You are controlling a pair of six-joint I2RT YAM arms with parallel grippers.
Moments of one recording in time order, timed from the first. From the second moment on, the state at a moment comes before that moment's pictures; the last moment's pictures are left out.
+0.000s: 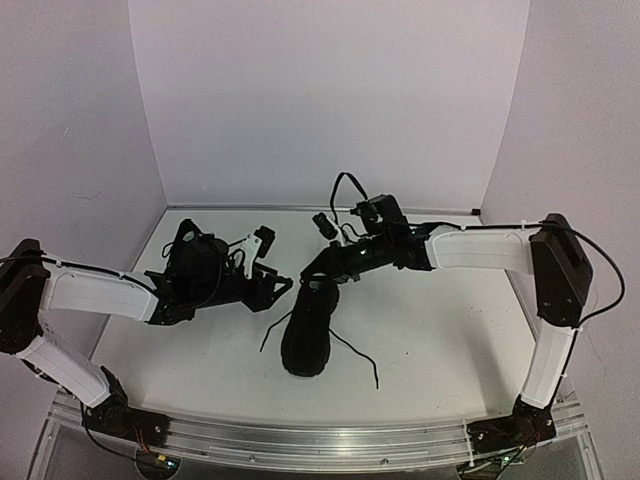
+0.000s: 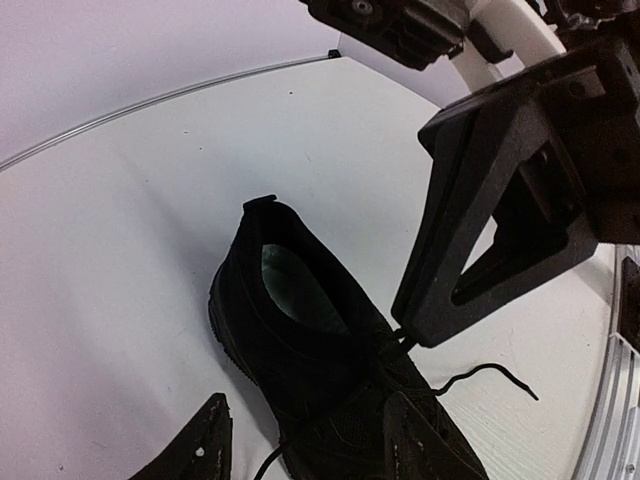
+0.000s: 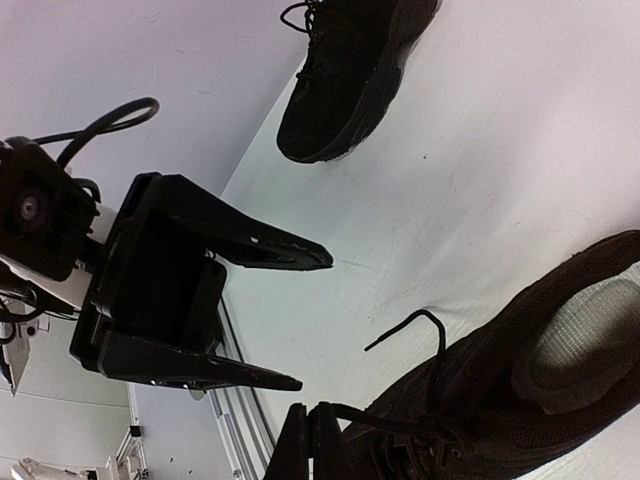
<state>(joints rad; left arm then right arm) -0.83 1.44 0.70 0.38 0.09 -0.17 0.77 1.89 1.36 -0.06 -0.69 0.54</state>
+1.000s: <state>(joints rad) -0.77 1.52 0.58 0.62 0.28 -0.23 0.81 2.01 1.41 -0.06 -0.65 0.58</state>
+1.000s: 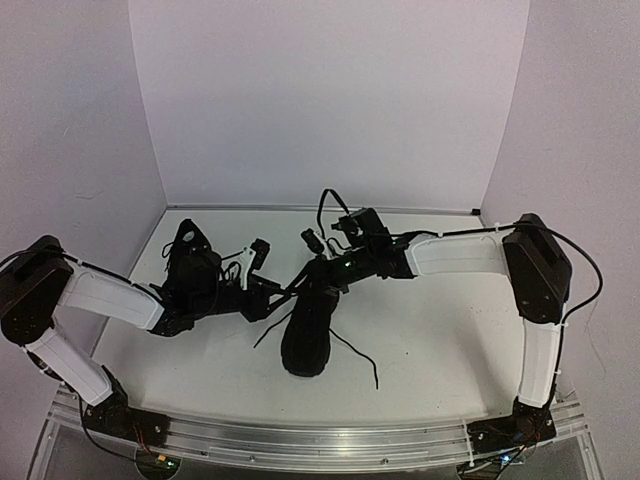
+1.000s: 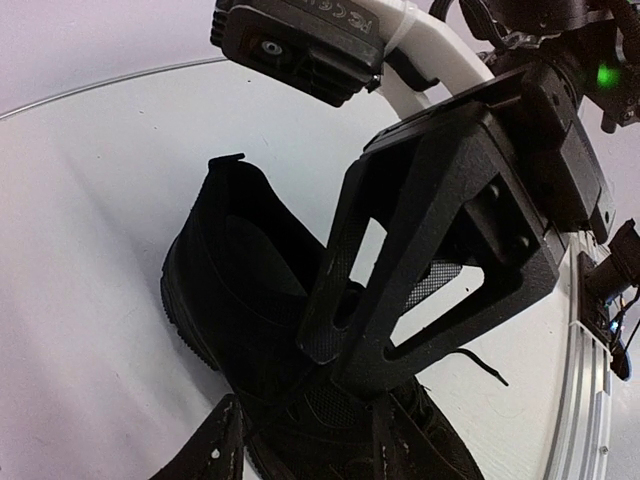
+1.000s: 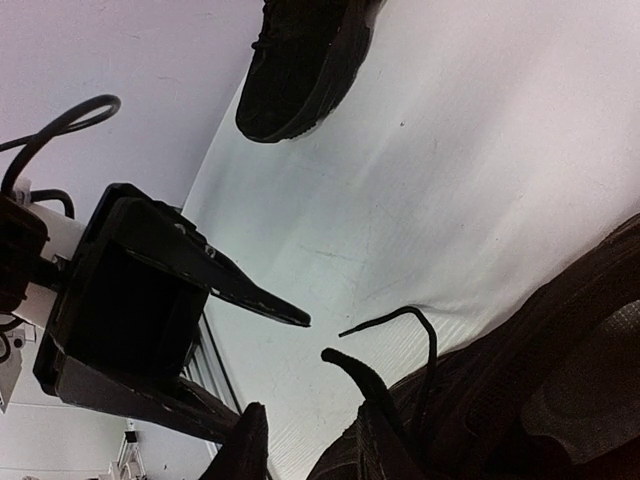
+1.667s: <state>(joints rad) -0.77 1.71 0.59 0.82 0.34 -0.34 0.81 1.97 1.41 -0.06 -0.65 0.58</state>
